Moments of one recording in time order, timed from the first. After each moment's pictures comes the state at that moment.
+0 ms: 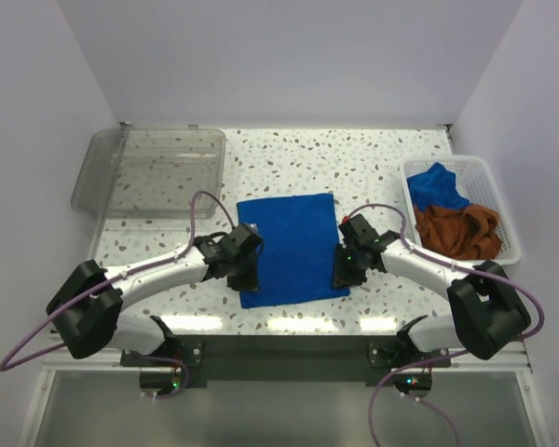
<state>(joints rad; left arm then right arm) -0.82 1.36 0.79 -0.57 0.04 -0.88 0.56 1.37 0.68 -0.55 -0.14 0.63</state>
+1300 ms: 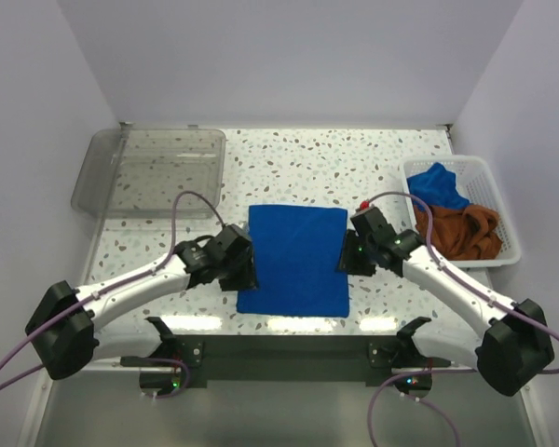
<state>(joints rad) -0.83 1.19 0.68 -0.61 0.01 -0.88 0.56 1.12 0.71 -0.72 -0.02 0.74</state>
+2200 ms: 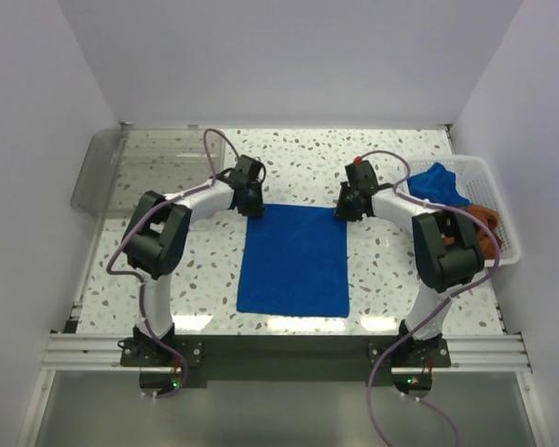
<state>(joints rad) -0.48 2.00 1.35 -0.36 -0.03 -0.53 0.32 1.79 1.12 -0.30 0.01 0.56</state>
